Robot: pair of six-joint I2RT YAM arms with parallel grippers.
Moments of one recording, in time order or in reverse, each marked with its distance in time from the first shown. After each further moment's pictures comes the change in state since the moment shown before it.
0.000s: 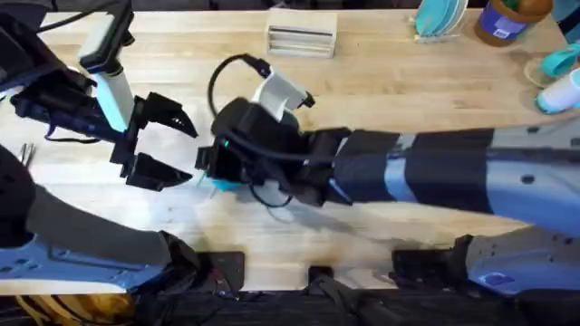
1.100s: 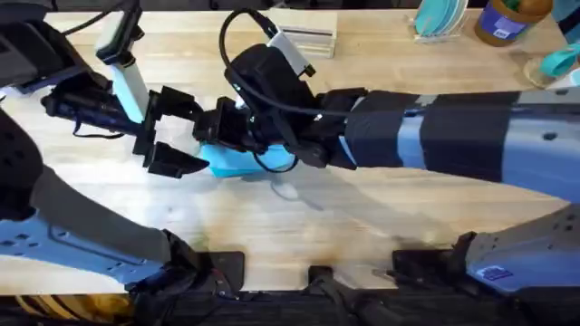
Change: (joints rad) left arm -0.062 0.093 0.001 0.064 0.156 -0.044; right arm -0.134 0.000 0.089 -0.011 -0.160 -0.069
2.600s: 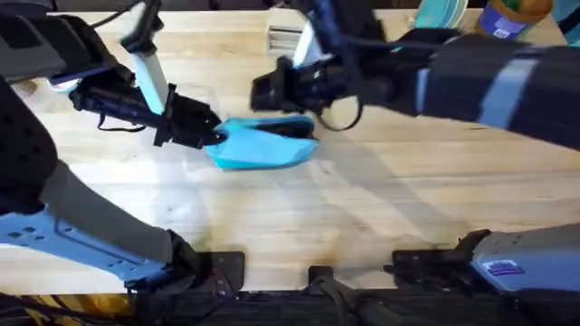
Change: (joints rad) left arm -0.109 0.019 0.000 0.061 0.098 -0.109; right arm -0.286 -0.144 0.013 -0.312 -0.174 -0.341
